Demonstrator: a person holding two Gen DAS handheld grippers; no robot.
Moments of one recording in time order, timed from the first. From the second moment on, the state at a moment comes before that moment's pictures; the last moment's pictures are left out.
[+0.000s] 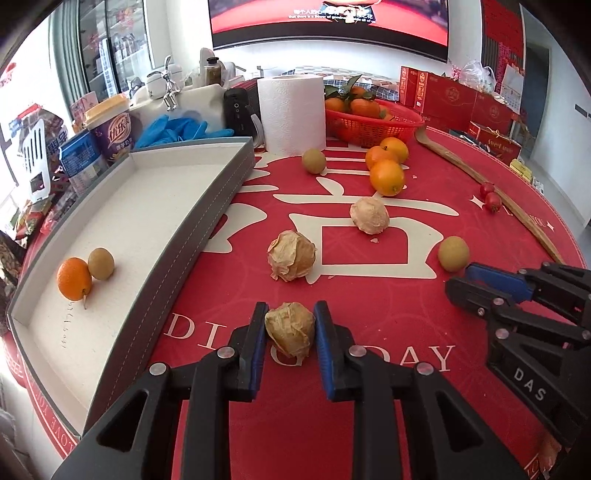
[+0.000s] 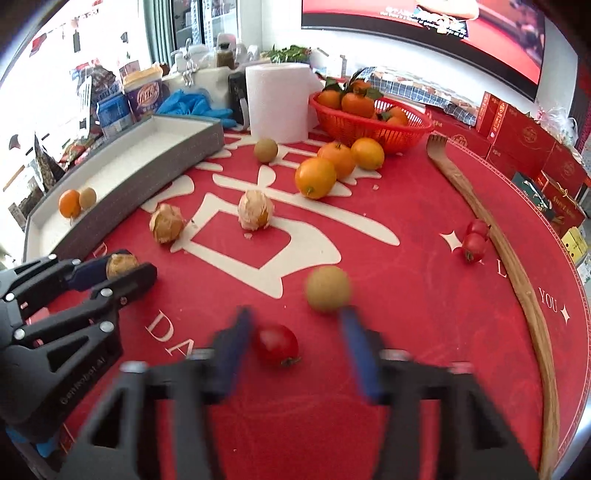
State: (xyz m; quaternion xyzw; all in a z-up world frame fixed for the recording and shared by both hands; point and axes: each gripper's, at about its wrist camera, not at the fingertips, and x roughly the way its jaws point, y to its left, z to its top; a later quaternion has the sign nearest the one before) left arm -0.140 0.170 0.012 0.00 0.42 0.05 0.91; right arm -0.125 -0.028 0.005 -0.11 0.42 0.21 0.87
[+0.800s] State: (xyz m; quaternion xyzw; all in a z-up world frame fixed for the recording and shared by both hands) left arm -0.099 0.182 0.034 -0.02 0.37 0.04 0.93; right arm -0.095 -0.125 0.019 0.12 0.37 0.14 0.91
